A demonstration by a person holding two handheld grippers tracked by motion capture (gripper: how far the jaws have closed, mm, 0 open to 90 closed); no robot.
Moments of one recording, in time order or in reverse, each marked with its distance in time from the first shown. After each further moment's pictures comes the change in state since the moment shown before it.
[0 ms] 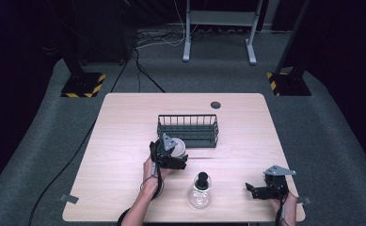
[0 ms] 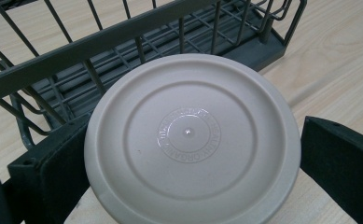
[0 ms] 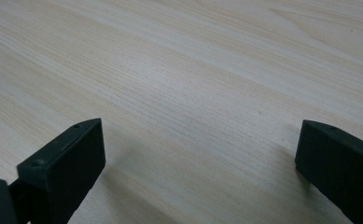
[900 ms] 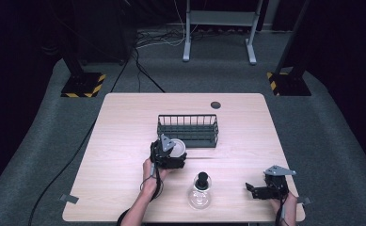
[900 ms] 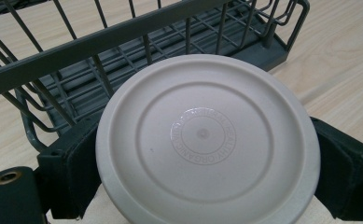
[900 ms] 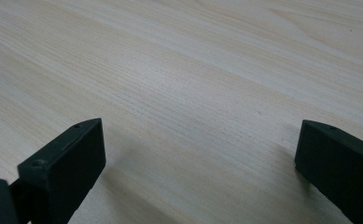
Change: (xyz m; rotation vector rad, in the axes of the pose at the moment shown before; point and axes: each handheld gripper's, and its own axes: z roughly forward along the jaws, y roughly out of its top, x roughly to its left) left arm 0.002 -0.005 -0.001 -0.034 -0.002 -0.028; right arm 0.000 0.000 0.000 -0.001 0.000 0.001
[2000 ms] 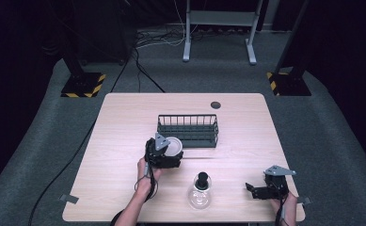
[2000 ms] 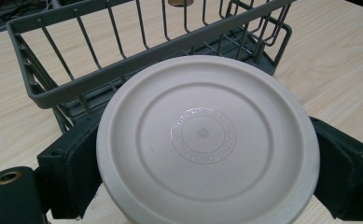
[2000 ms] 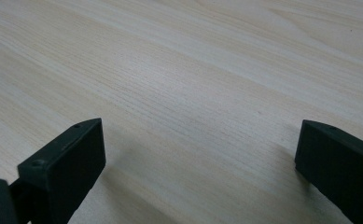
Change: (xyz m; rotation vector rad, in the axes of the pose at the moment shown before) left arm 0.008 0.009 -0.026 -0.032 -0.019 -0.013; right arm 0.000 0.000 0.000 0.001 -0.002 -0.002
